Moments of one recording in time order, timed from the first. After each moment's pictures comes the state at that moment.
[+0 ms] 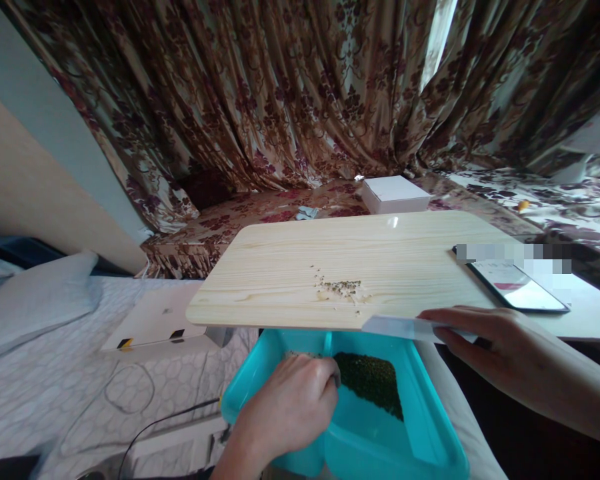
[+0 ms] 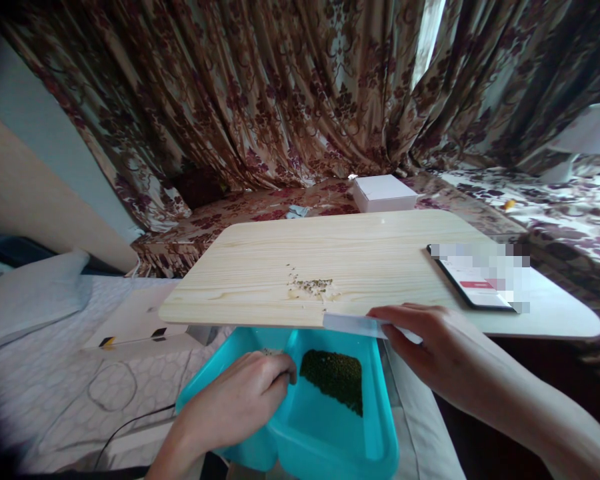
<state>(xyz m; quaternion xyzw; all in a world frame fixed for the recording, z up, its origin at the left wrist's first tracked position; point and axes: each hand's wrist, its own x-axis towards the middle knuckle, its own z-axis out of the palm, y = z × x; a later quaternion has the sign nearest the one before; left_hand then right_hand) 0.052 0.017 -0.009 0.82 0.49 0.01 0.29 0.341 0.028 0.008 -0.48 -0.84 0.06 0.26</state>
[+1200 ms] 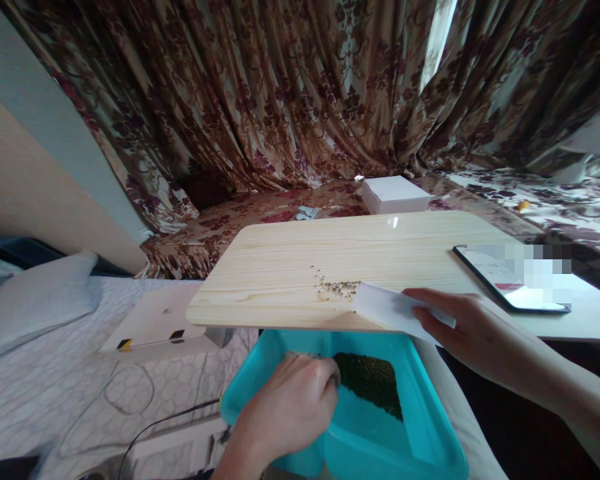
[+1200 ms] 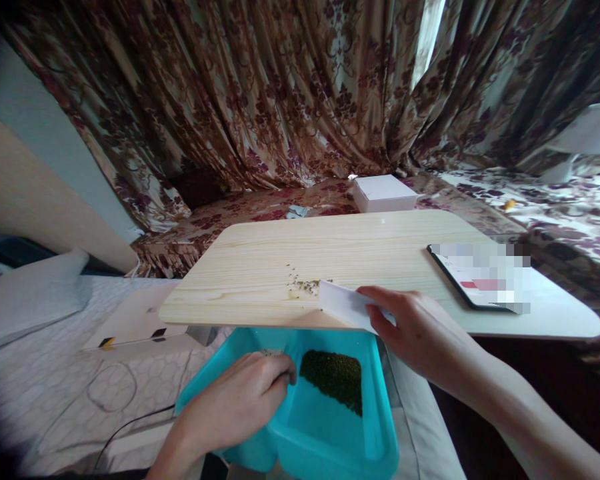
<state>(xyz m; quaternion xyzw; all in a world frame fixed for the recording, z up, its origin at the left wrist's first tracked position) 0.052 0.017 -0.007 0.82 0.49 0.01 0.29 0.324 0.051 0.005 -0.54 -0.81 0.03 0.24</state>
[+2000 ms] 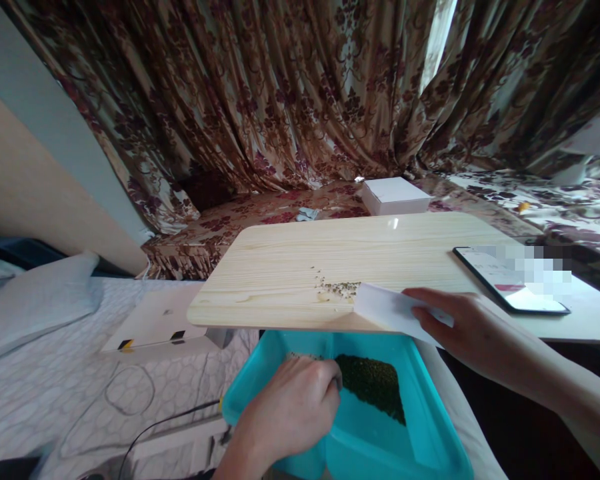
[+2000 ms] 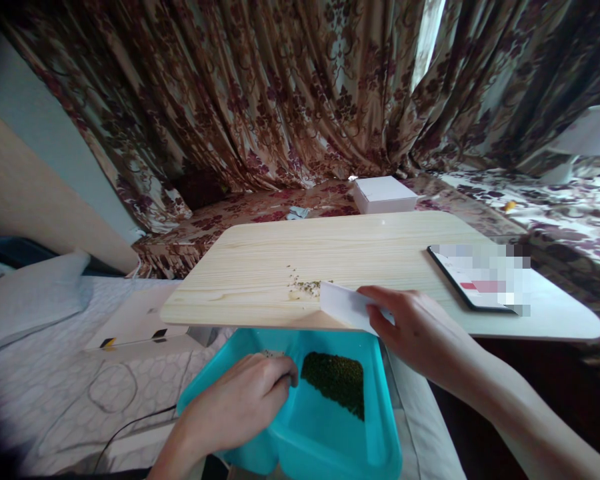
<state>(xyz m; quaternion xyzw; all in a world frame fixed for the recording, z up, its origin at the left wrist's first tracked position) 0.054 0.017 -0.003 0.83 0.49 -0.02 0.28 0.318 0.052 0.011 -0.54 -0.81 0.03 0.24</state>
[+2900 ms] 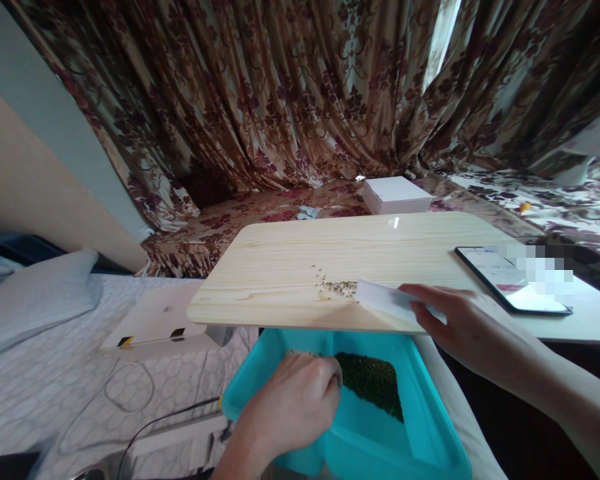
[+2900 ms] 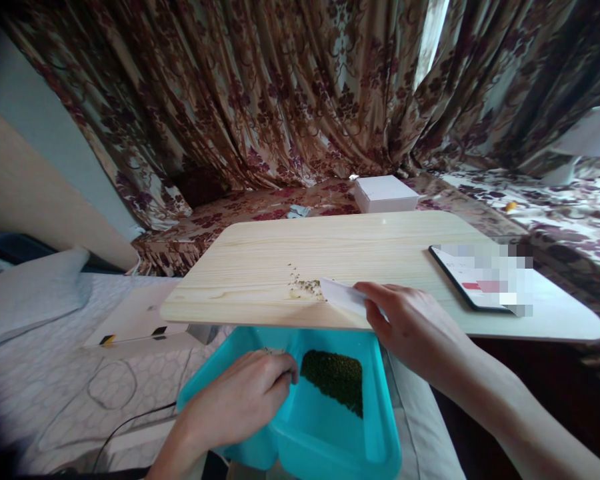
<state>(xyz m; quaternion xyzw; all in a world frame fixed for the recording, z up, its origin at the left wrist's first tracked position) 0.052 0.017 -0.005 0.83 0.48 0.02 0.29 0.315 0.056 0.008 -0.51 -0.83 -0.06 0.22</state>
